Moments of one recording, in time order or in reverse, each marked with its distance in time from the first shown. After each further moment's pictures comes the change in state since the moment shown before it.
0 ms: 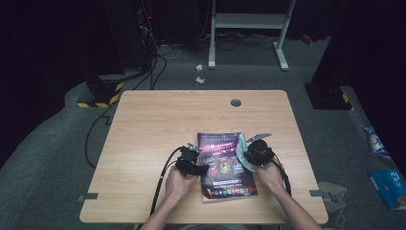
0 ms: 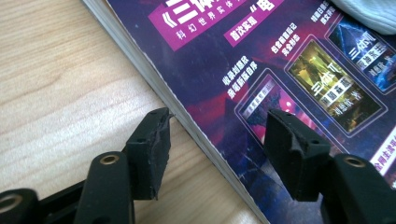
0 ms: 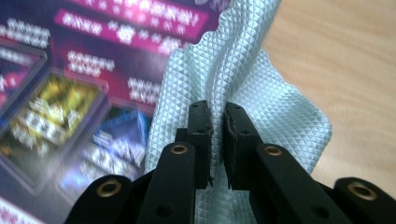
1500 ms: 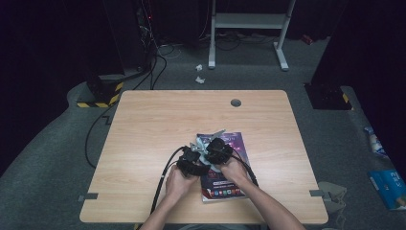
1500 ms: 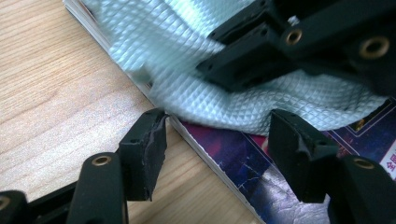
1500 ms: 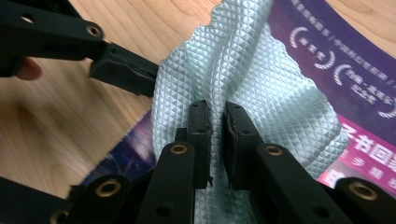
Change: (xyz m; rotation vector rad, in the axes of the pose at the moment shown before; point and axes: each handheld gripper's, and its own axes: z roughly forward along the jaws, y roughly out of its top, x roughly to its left) left arm -0.002 0.000 0.003 -0.008 0.012 0.057; right arm 0.096 0.062 0.042 0.044 0.202 -0.203
